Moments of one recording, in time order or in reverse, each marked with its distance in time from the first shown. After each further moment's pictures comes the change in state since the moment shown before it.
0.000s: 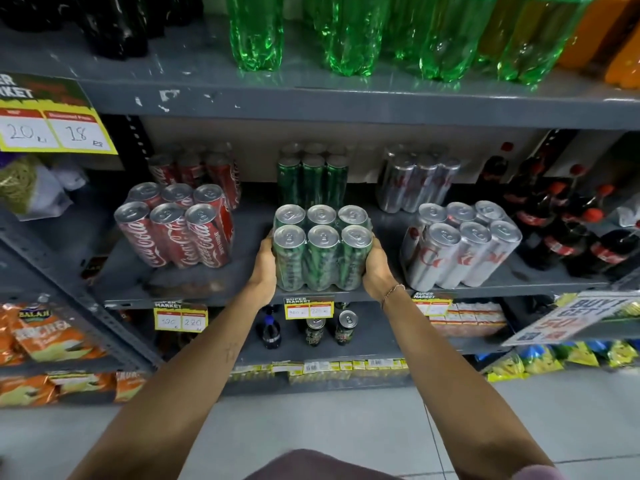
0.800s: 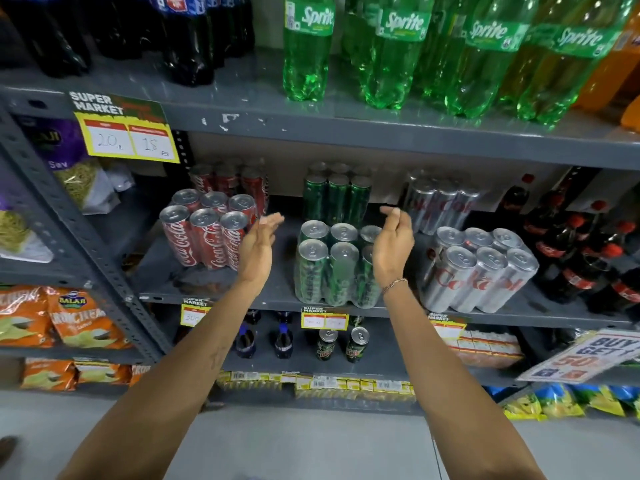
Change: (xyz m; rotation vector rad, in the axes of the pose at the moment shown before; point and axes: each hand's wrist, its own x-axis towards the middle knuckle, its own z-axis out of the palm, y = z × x) left_hand -0.040 0.069 -0.025 0.196 0.164 0.406; right_hand -0.052 -0.055 0.058 -0.384 0.410 -0.730
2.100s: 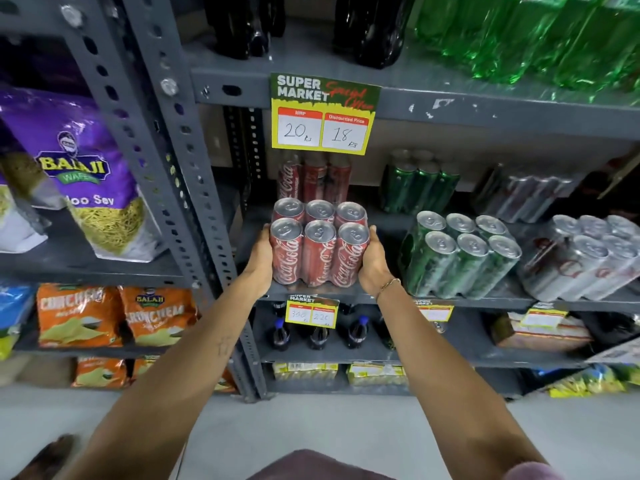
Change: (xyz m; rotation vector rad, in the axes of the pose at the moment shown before) left_hand 0.071 -0.049 -0.210 -0.110 0.033 -0.543; right_hand -0.125 0.040 0.203 0.432 -0.501 0.802
